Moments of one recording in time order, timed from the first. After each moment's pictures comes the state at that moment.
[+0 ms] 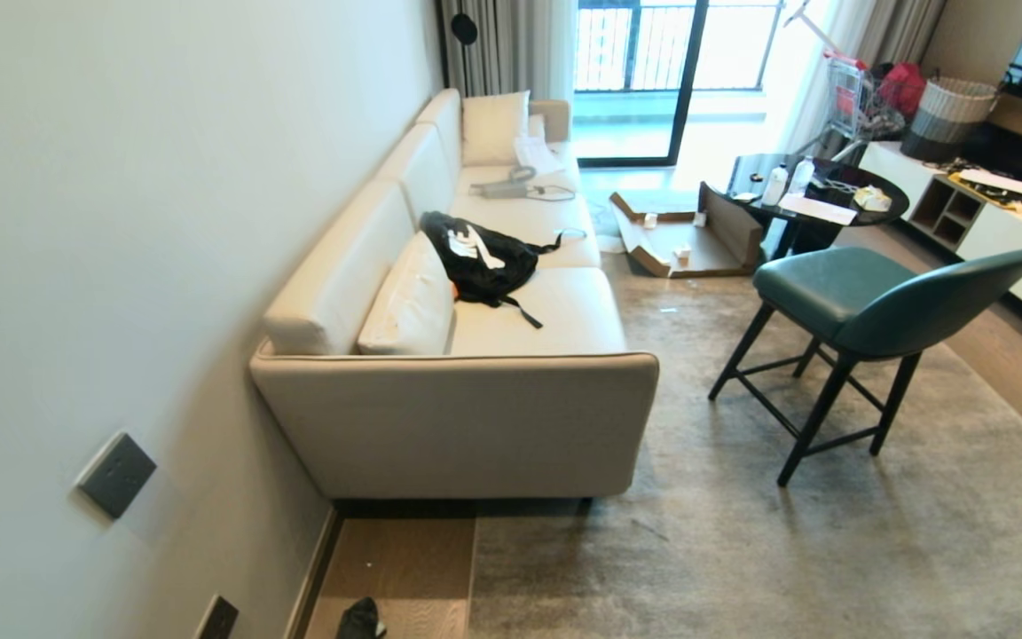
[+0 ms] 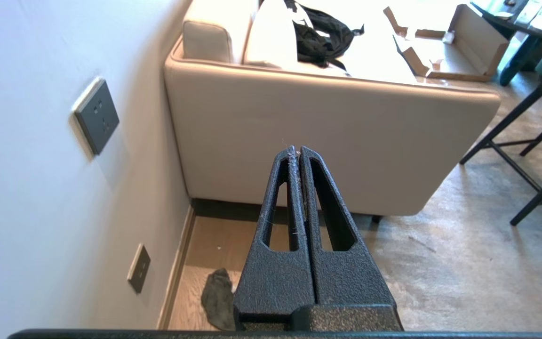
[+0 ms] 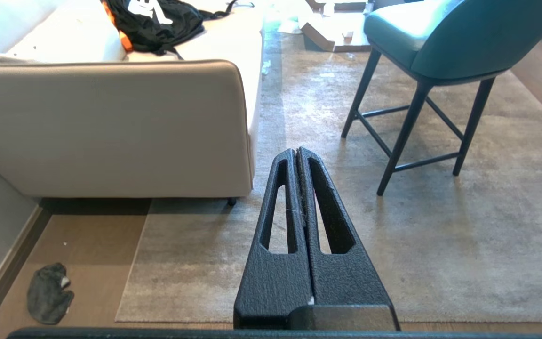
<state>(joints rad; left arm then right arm) -0.01 0.00 0.00 -0.01 0.03 -0.11 0.00 0.00 0.00 0.01 0.00 -0.01</state>
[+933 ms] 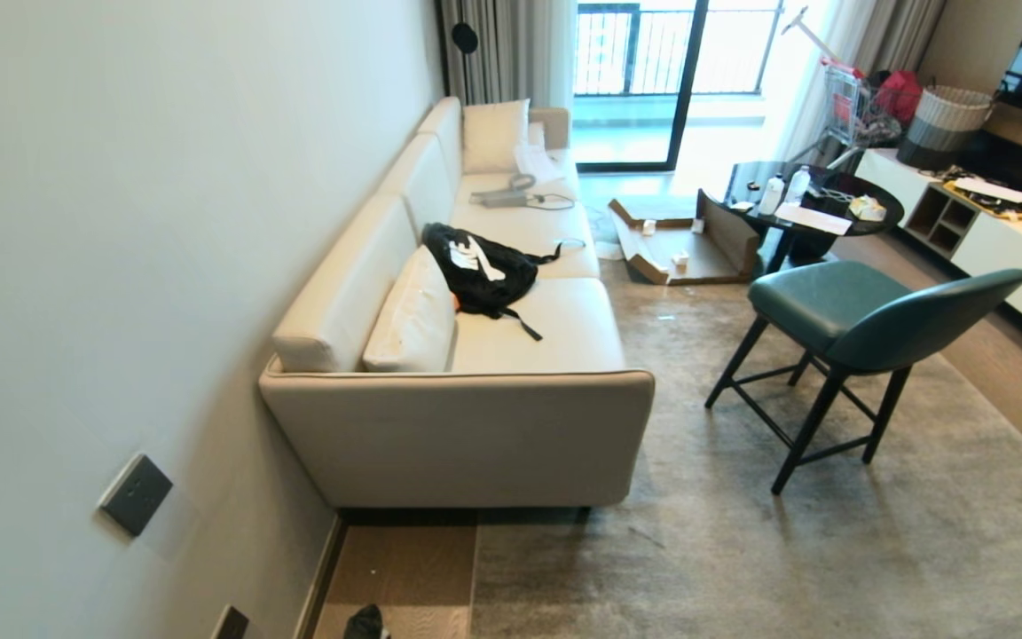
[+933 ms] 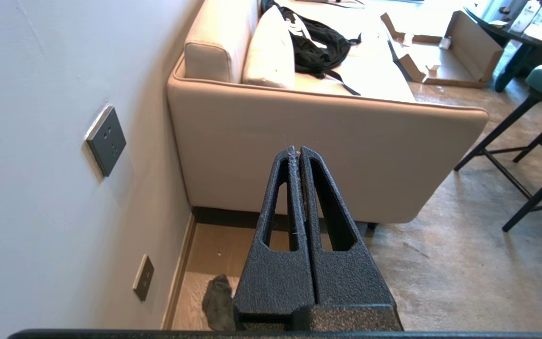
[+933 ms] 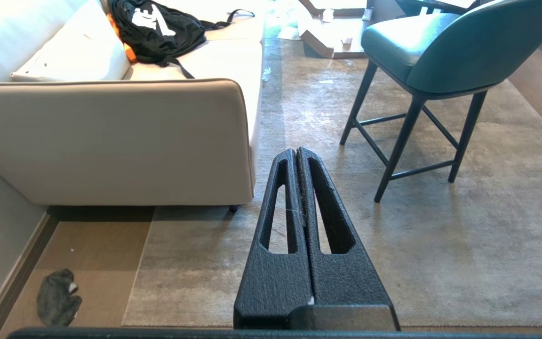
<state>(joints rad) -0.01 0.00 0.00 -0.01 0.03 -0.11 0.00 0.00 0.00 0.01 0.00 -0.01</state>
